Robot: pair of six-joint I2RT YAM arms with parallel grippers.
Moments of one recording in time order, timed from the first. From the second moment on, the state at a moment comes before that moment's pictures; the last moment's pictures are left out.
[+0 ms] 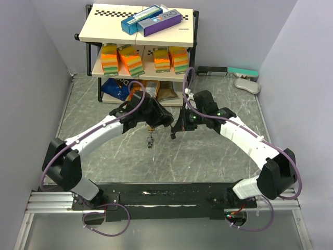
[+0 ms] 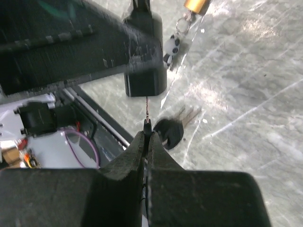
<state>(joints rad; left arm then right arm) -0.65 1.51 1.20 -0.30 0.11 -1.22 0.53 1.39 1.18 -0.55 -0.43 0.47</state>
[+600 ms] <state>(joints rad) -0.64 1.57 1.15 -0.27 0.31 -1.28 0.53 1.31 1.03 -0.50 -0.42 0.59</state>
